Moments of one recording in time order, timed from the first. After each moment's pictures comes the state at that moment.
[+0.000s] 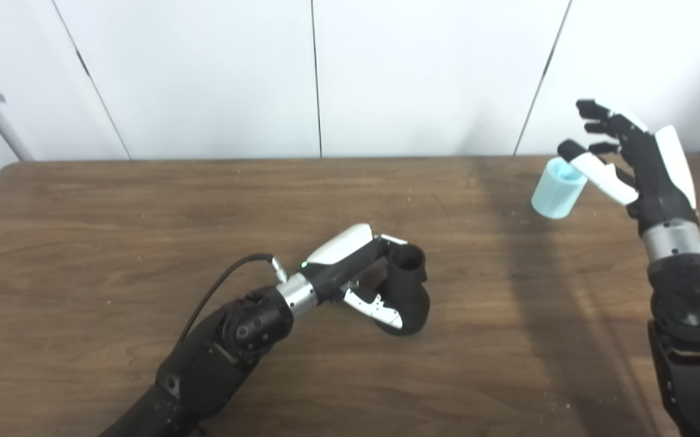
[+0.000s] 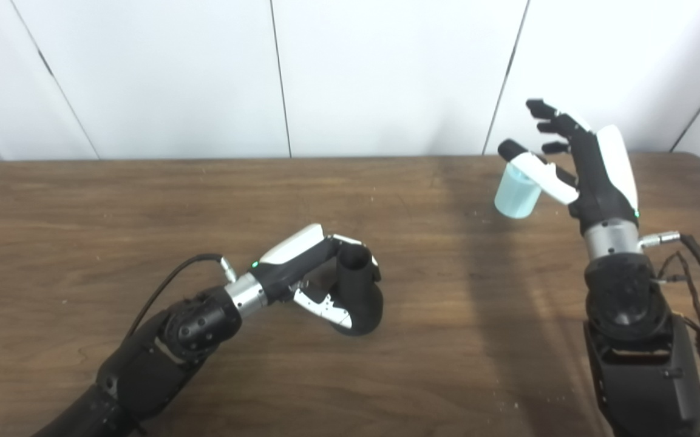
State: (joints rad) left arm -0.49 0.27 -0.60 0.25 0.31 -0.22 -0.24; right arm -0.31 -0.37 -0.10 -0.29 -0.36 0.34 0.01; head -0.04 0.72
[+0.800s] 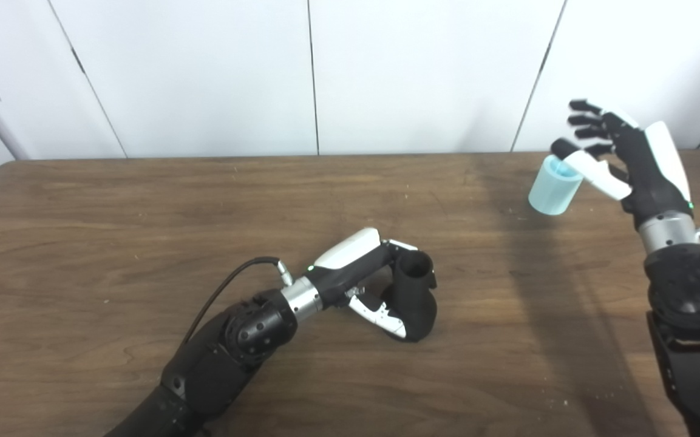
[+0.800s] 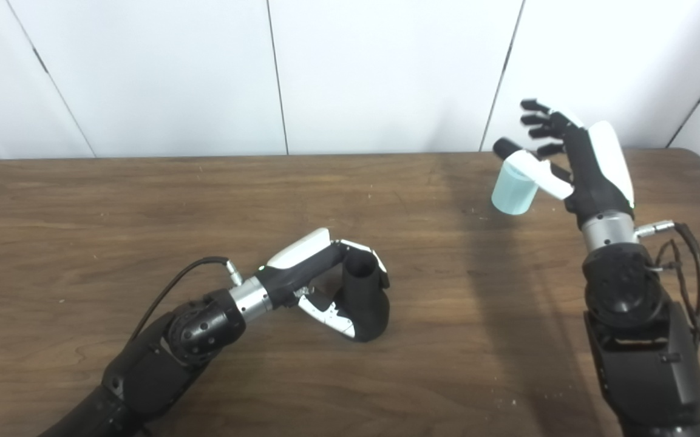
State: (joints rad) left arm -0.49 0.25 -0.61 0.27 0.31 -0.29 -0.24; right arm -0.34 -0.47 -0.01 -0.21 -0.51 0.38 0.06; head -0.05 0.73
